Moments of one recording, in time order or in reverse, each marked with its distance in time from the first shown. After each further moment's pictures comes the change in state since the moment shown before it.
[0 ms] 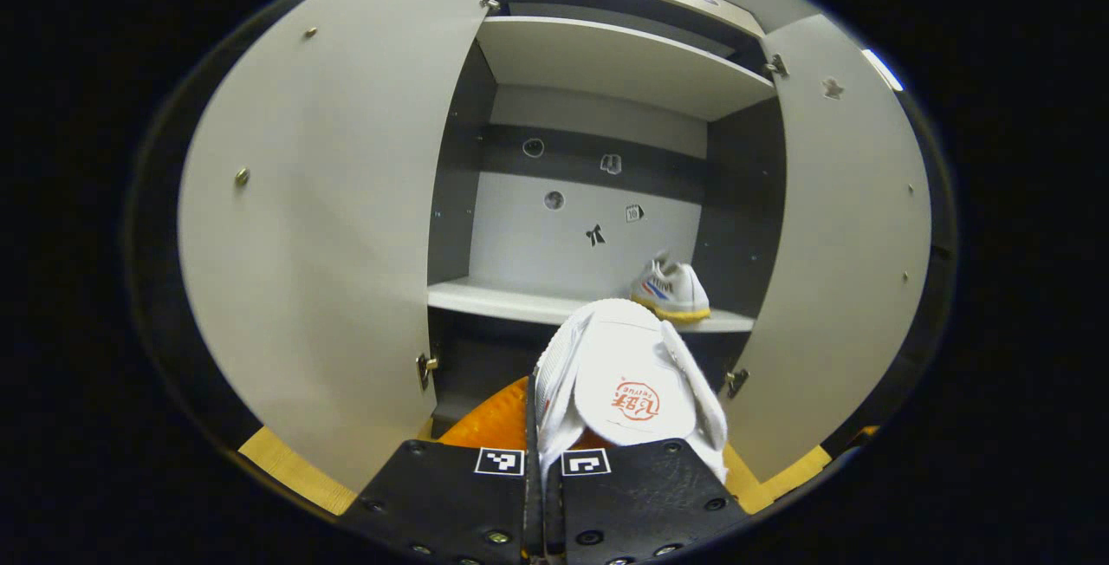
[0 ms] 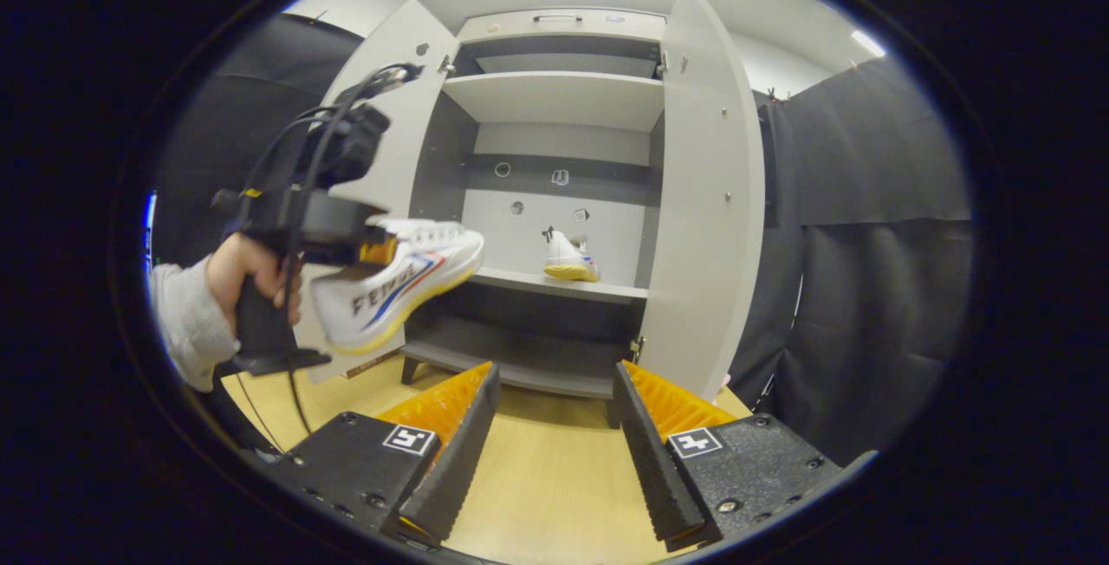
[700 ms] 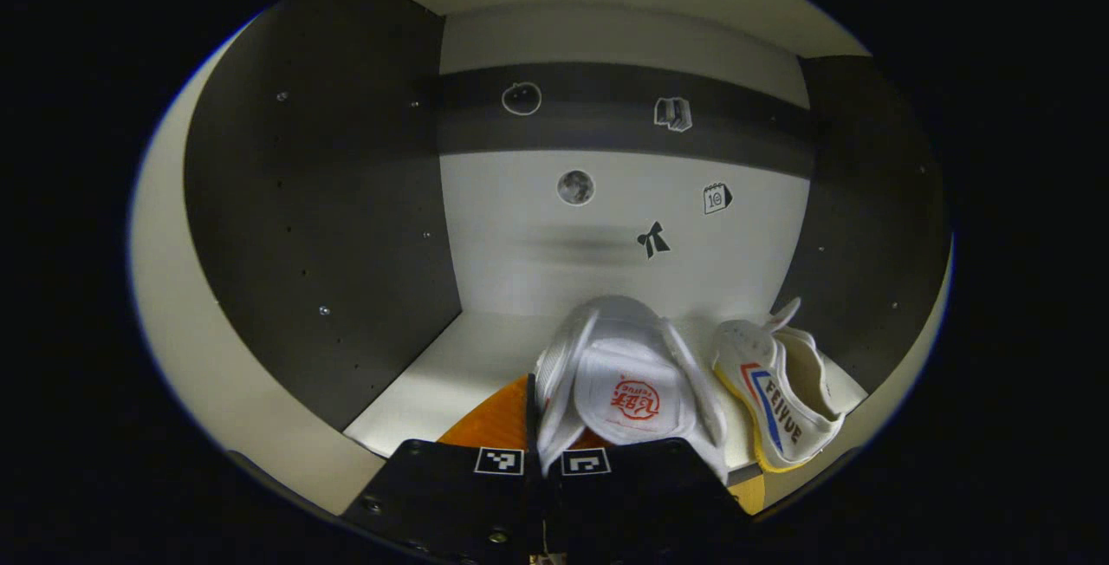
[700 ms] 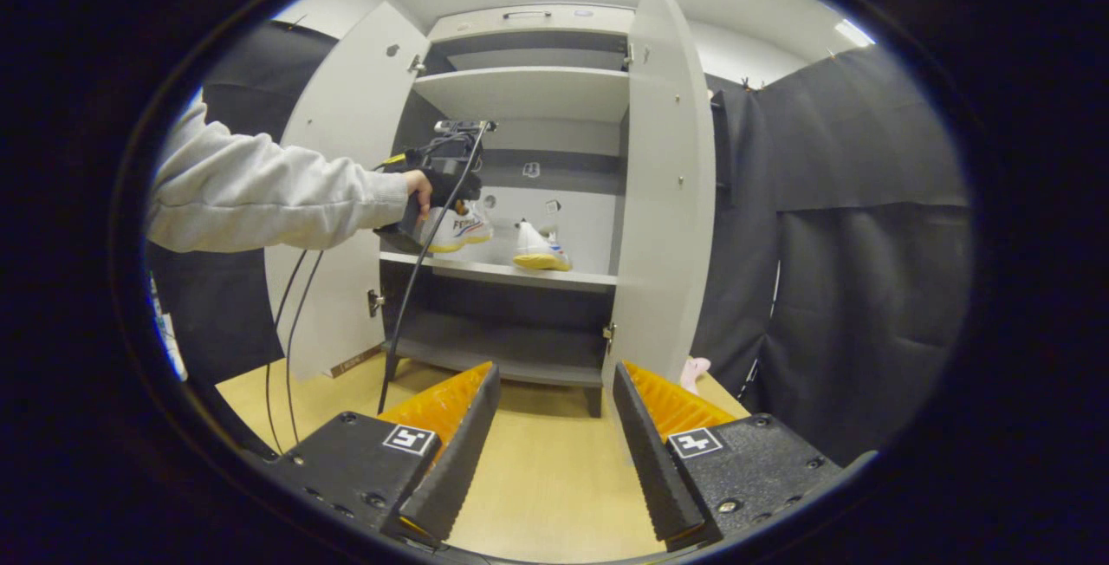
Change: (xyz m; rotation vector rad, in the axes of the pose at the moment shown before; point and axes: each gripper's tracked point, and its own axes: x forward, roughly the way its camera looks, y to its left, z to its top) left arm 0.199 -0.025 0.055 0.109 0.307 0.137; right arm -0.012 -0.033 -0.012 0.052 0.022 -0.090
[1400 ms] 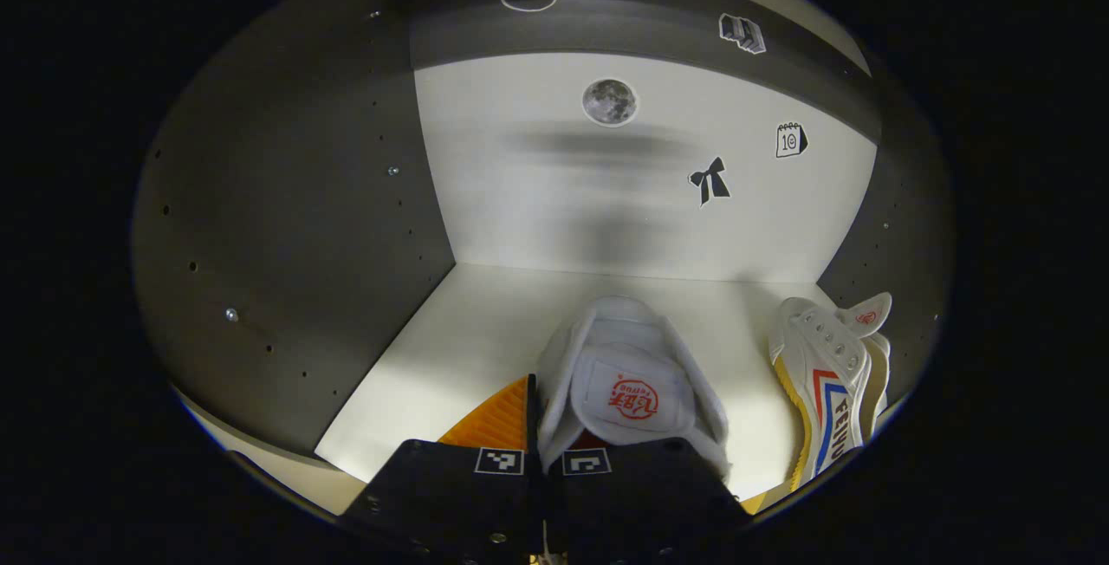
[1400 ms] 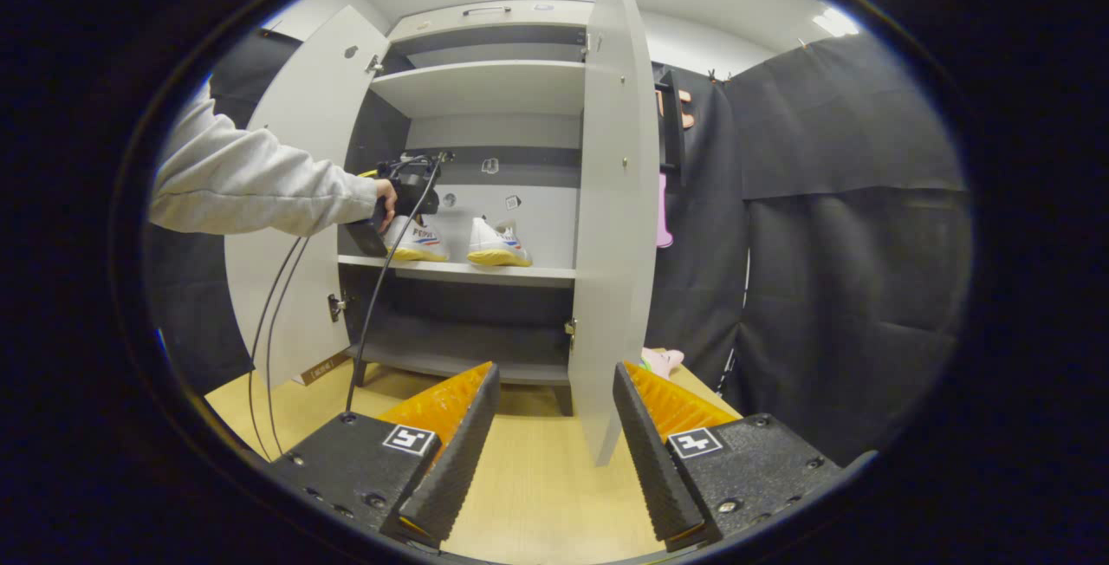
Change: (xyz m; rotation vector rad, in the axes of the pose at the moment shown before) left arm 0.052 0.008 -0.026 -0.016 0.241 -0.003; right arm 0.017 -0.031 -0.007 0.052 0.014 -0.075
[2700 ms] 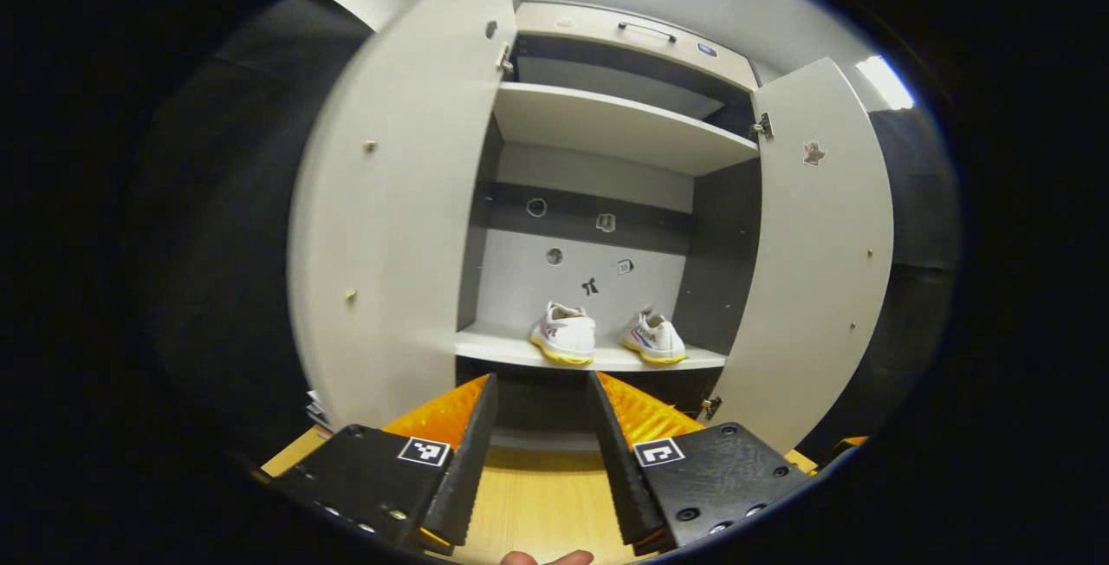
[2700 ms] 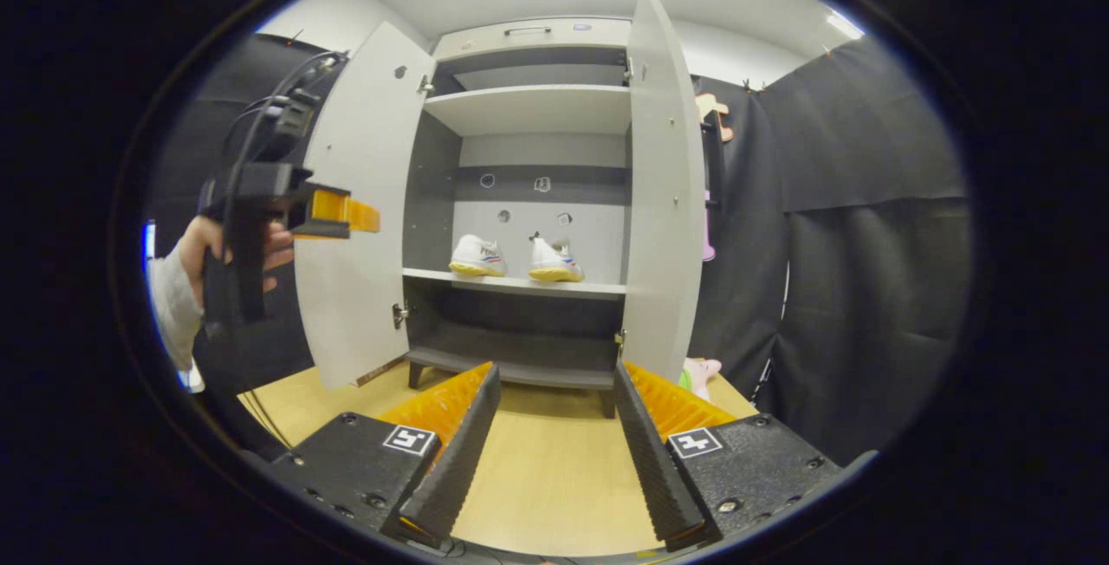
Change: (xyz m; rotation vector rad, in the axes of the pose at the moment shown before) left arm -0.322 0.045 -0.177 -0.074 -0.690 -0.135; right arm -0.057 0.040 0.013 -0.039 -0.027 0.142
